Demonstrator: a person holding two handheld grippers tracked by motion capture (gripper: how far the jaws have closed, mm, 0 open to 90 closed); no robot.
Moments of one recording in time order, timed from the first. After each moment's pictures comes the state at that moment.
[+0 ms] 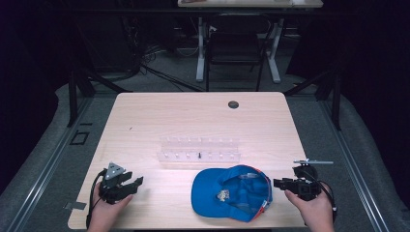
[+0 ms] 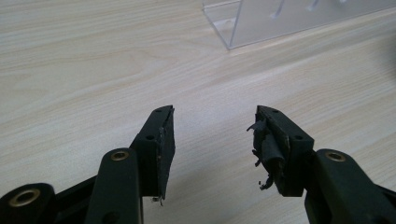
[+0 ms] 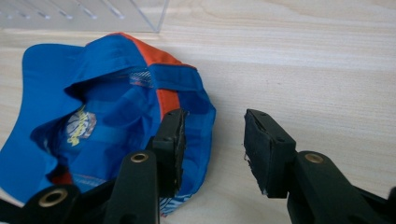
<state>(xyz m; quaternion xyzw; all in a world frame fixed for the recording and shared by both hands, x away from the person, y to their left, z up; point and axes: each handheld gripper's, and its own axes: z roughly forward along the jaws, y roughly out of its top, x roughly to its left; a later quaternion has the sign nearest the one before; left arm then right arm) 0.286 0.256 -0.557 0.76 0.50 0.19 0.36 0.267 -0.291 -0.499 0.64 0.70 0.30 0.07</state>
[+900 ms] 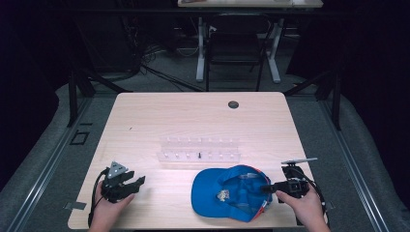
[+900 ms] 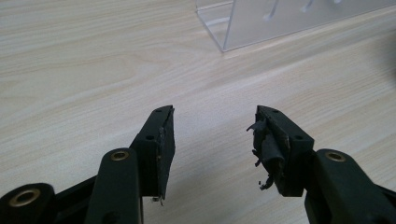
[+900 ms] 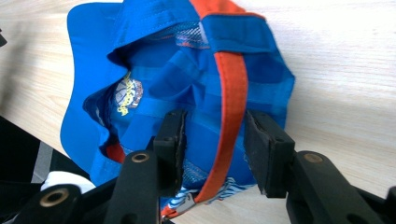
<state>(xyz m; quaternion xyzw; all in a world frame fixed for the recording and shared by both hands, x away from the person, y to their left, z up) 0.289 0.251 -0.558 0.77 0.49 0.19 0.36 0.283 -0.275 -0.520 0.63 0.71 0.30 -0.08</state>
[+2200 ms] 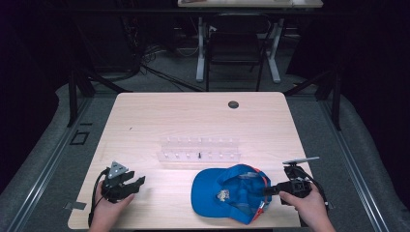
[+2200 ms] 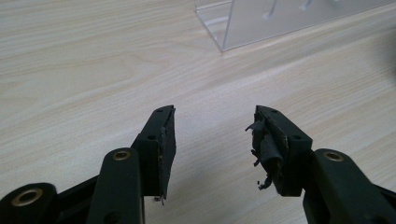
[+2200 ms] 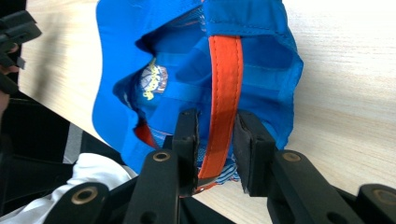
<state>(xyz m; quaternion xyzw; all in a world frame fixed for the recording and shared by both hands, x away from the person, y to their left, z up) 0.289 0.251 -0.557 0.77 0.49 0.19 0.36 0.279 -0.278 -0.510 0.63 0.70 0.30 -0.13</state>
